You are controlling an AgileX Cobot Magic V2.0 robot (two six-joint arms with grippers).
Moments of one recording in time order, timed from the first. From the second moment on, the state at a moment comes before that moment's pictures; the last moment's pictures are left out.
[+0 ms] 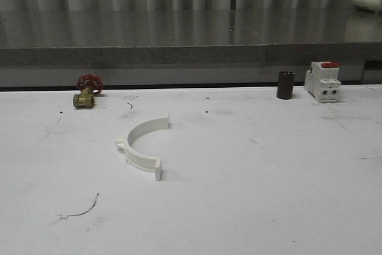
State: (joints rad) left arm -0.13 0.20 -0.30 0.19 0.28 -0.12; right arm -0.28 1.87 -1.48 -0.04 0.91 0.01
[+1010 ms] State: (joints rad) left arm -0.13 0.20 -0.30 0.19 0.28 -0.12; right arm 0.47 1.91 -1.48 -0.08 0.91 0.48
